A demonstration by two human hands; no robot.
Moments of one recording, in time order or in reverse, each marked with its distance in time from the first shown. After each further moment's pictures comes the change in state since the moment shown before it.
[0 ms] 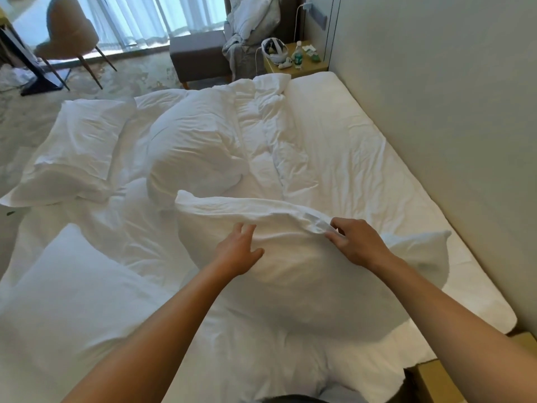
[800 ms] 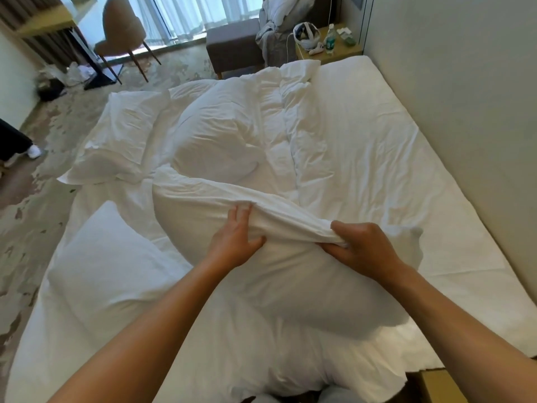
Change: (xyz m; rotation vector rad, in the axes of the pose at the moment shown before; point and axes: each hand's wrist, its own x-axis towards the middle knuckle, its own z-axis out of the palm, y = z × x) left_hand -0.043 0.055 -0.005 -0.026 0.125 -0.164; right_hand -0.039 0.042 -0.015 0.048 0.274 -0.555
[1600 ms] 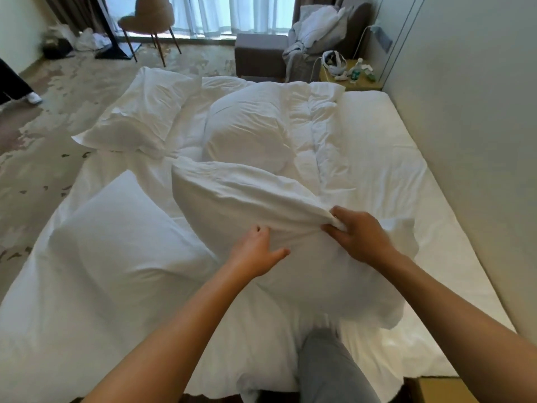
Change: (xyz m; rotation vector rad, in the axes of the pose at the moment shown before) left_hand -0.093 -0.106 -0.014 -0.174 -0.062 -0.026; right_hand 0.054 -0.137 0.060 -0.073 -0.173 0.125
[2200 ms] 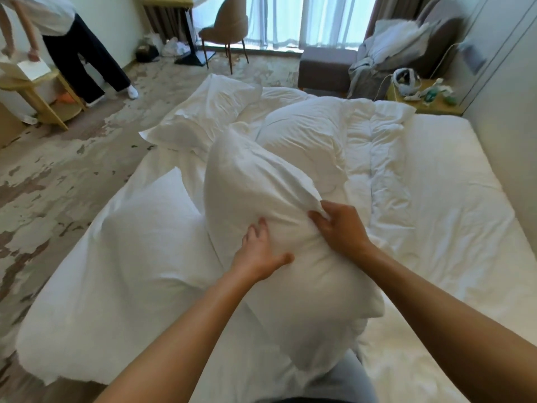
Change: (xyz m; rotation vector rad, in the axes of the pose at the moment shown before) left_hand 0.071 -0.069 -0.018 -0.170 0.104 -0.285; right_hand 0.155 -0.059 0.080 0.287 -0.036 -0.090
